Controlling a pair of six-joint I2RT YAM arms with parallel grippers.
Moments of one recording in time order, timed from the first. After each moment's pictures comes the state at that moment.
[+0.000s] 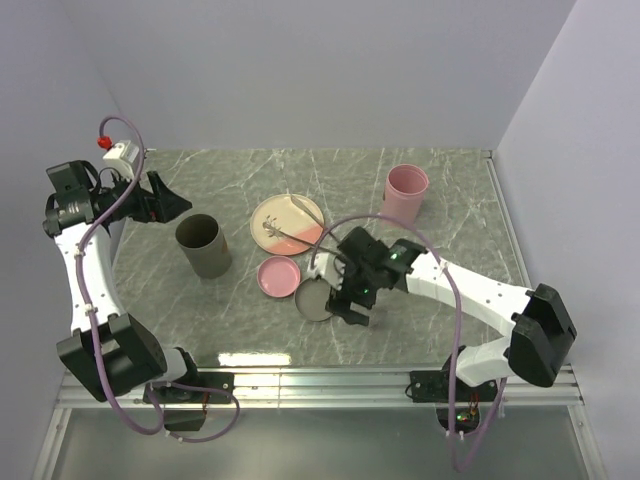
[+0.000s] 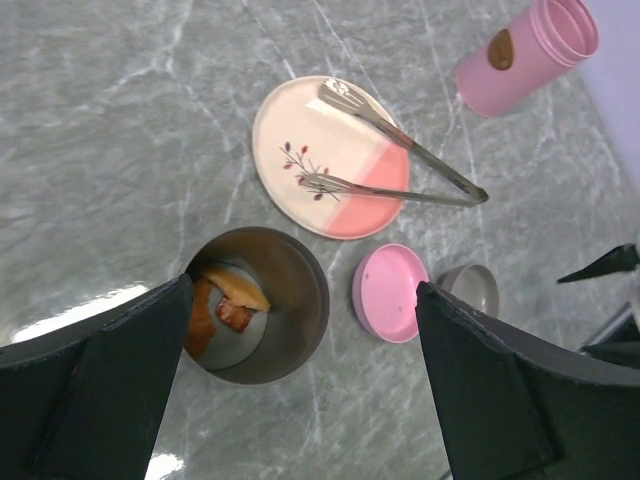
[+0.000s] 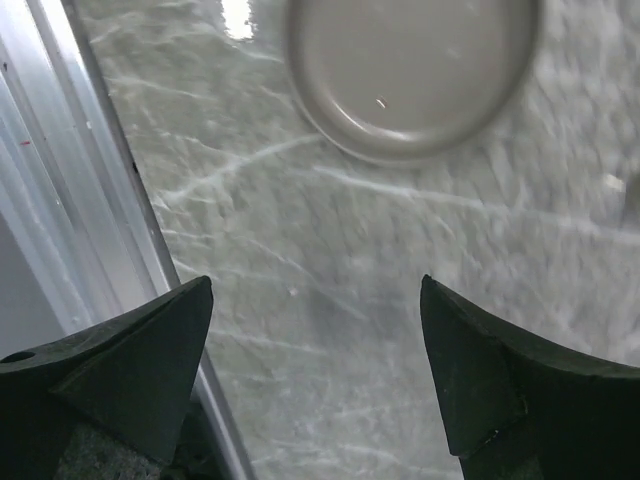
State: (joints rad) left arm 0.47 1.31 1.33 -0.78 0.96 0.23; right arm 0.84 1.38 1.05 -0.83 -0.27 -0.44
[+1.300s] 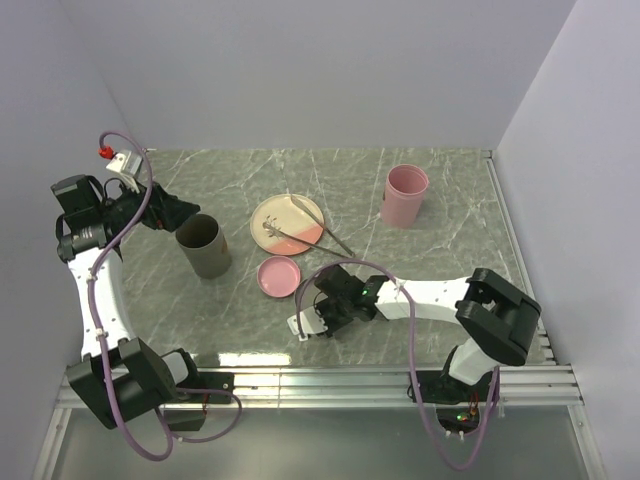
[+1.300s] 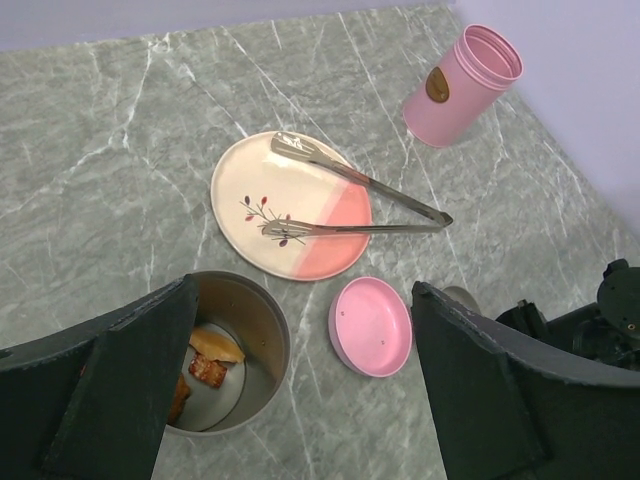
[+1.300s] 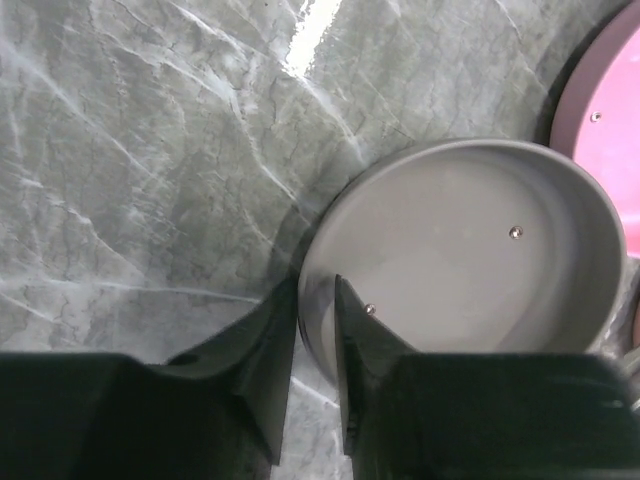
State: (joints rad) left arm 0.47 1.15 1.11 -0.45 1.12 0.10; right arm 1.03 1.57 0.78 -0.27 -0.24 -1.06
